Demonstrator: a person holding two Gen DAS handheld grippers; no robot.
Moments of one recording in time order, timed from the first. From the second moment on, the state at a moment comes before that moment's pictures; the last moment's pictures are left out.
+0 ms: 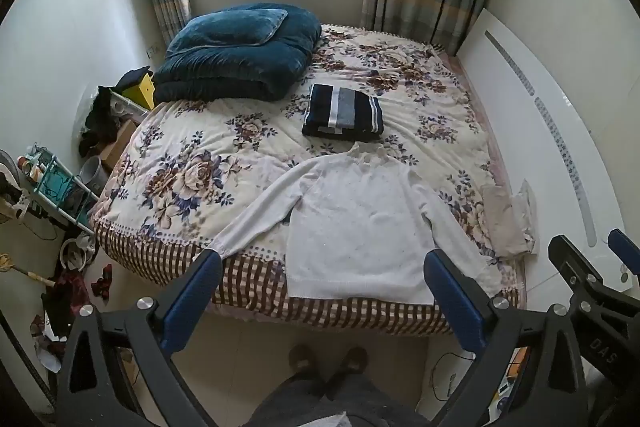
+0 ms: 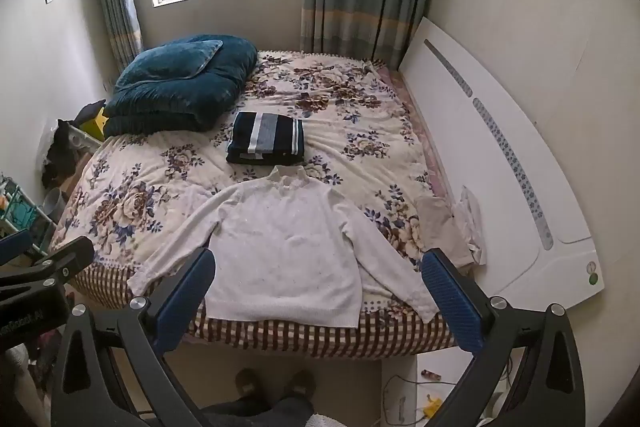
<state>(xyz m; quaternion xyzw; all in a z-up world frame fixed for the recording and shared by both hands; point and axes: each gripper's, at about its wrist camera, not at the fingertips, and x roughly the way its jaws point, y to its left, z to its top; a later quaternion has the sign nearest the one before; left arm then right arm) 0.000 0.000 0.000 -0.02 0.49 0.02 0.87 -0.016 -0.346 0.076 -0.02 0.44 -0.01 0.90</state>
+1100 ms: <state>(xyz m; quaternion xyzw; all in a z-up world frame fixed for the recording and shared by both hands) 0.006 0.008 0.011 -0.02 0.48 0.02 0.88 -0.016 -0.338 0.084 -0.01 0.45 -0.01 0.90</state>
